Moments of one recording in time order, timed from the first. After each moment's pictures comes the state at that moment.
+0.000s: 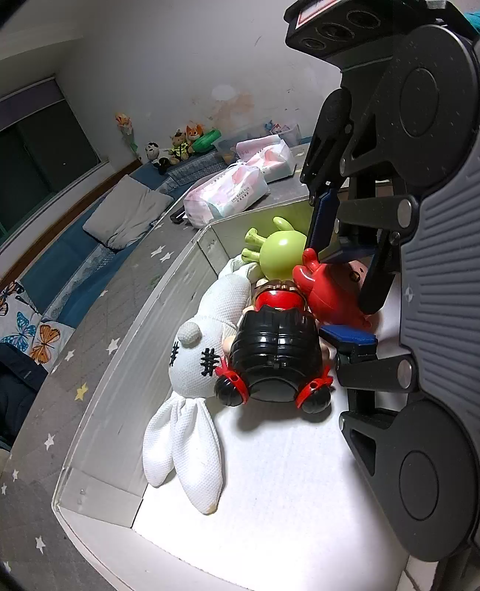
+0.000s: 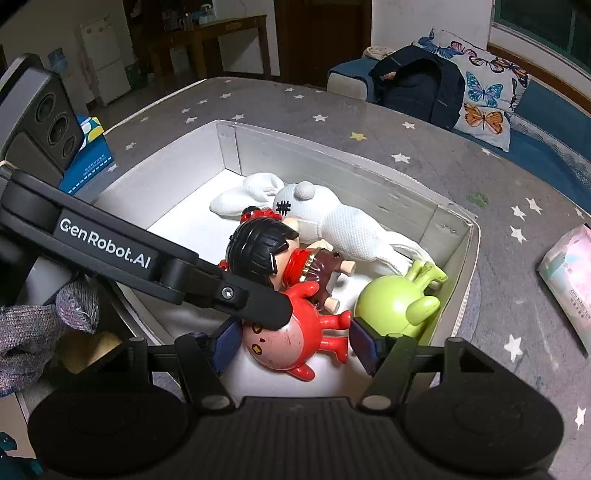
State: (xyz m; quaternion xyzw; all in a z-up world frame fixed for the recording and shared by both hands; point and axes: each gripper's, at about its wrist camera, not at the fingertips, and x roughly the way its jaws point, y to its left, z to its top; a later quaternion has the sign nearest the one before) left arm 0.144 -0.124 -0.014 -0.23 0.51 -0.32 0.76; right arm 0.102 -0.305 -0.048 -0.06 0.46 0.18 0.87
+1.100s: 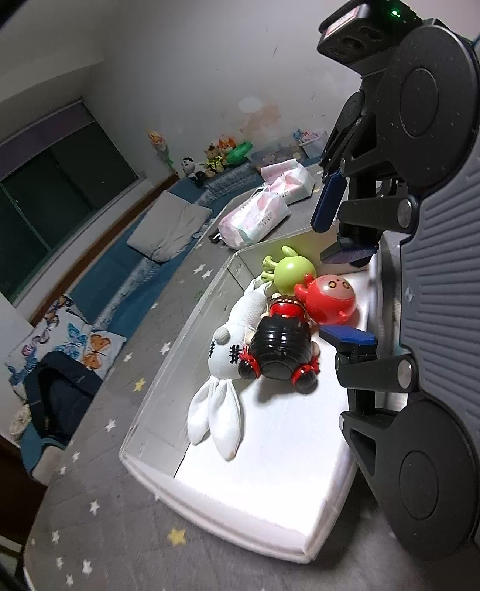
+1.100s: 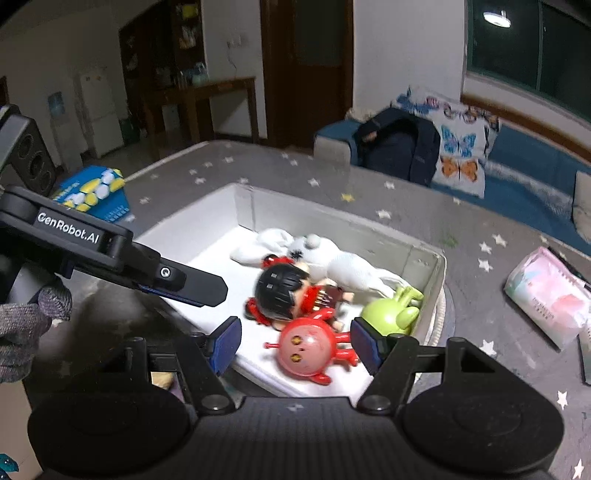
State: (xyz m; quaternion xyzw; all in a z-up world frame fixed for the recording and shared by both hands) left arm 0.082 -0.068 0.032 -0.24 0.43 -0.31 0.81; right arm 0.036 -0.301 -0.011 -0.05 0.35 0.17 0.92
